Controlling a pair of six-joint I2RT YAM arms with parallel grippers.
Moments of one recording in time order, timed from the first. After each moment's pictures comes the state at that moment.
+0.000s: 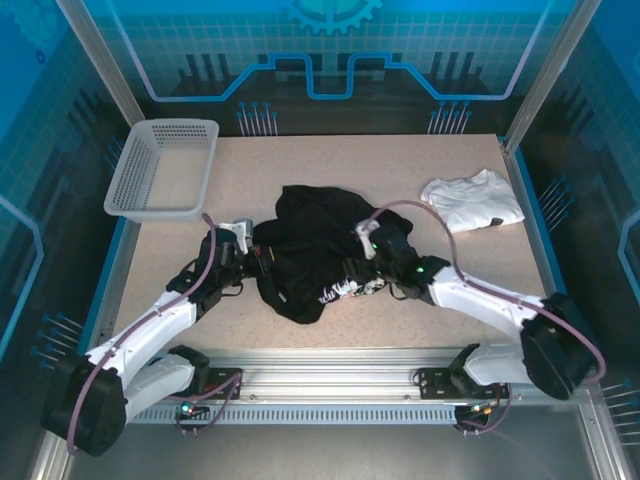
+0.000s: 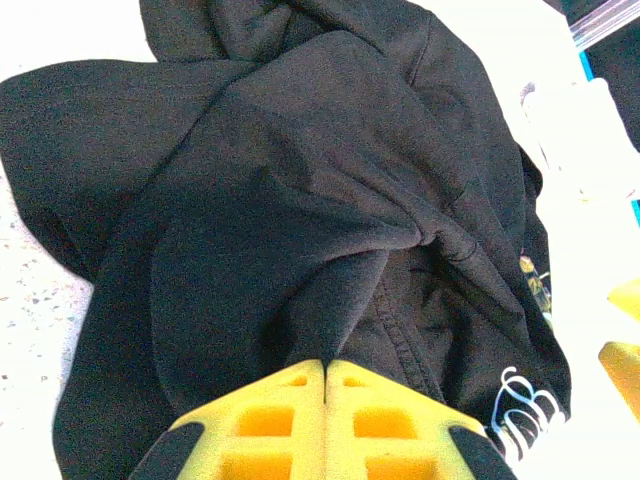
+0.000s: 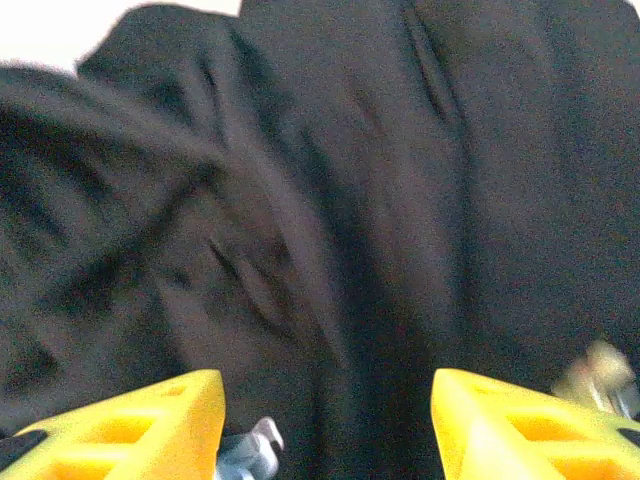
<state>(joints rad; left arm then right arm) -0.35 1.00 0.51 -0.11 0.20 -0.61 0.71 1.37 0.80 -0.16 0.05 0.16</state>
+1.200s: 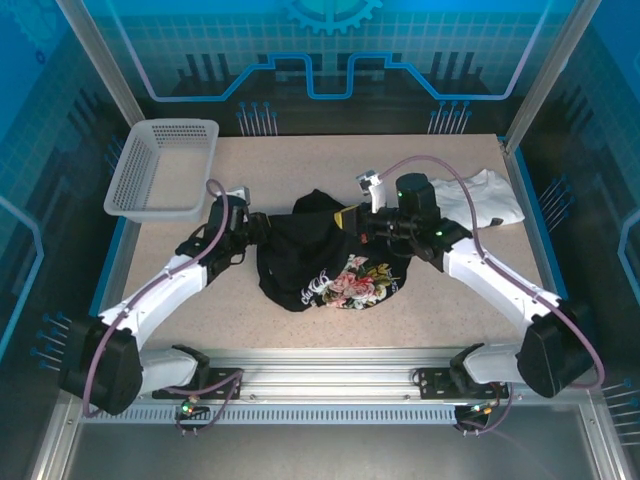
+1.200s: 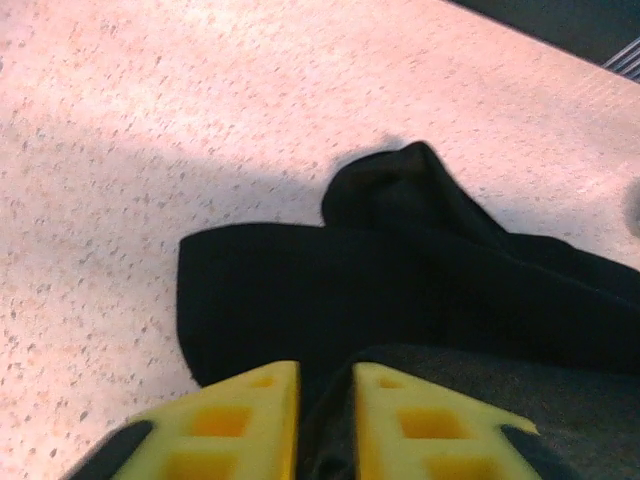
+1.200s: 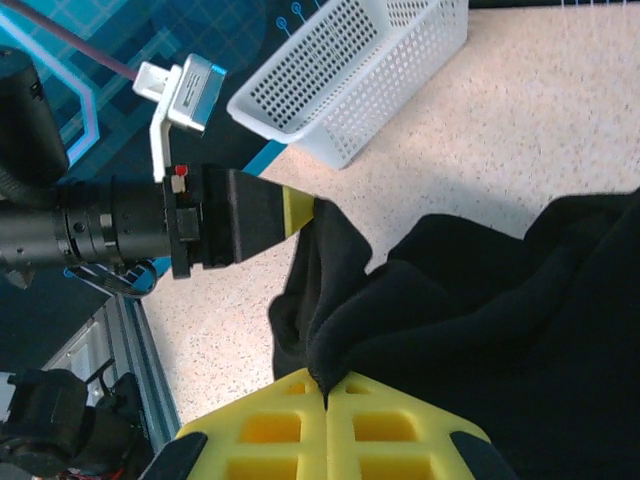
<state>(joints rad) -0.33 1.23 0.79 -0.22 -0.08 -0.55 0.50 1.33 0.99 -0.11 -0.57 0.34</state>
